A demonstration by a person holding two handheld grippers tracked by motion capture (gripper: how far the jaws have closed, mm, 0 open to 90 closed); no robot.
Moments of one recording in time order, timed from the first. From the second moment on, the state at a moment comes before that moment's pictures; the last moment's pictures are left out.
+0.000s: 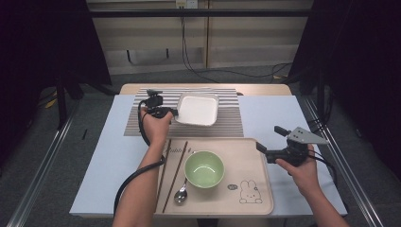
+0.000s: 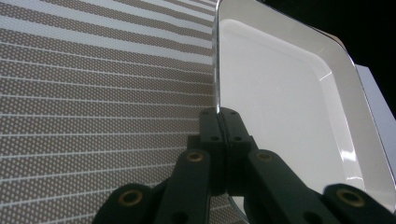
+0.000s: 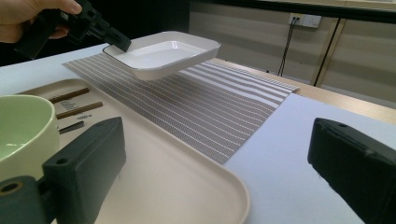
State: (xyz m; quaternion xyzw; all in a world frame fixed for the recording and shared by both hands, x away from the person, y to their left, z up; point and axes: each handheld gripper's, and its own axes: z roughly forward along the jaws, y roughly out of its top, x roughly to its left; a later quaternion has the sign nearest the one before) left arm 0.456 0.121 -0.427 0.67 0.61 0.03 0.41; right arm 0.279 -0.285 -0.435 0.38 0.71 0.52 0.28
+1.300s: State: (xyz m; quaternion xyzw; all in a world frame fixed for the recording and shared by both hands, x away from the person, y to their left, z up) left arm 0.408 0.075 -0.424 0.70 0.56 -0.02 0.44; right arm 0.316 -0.238 -0.417 0.47 0.68 0.51 0.24
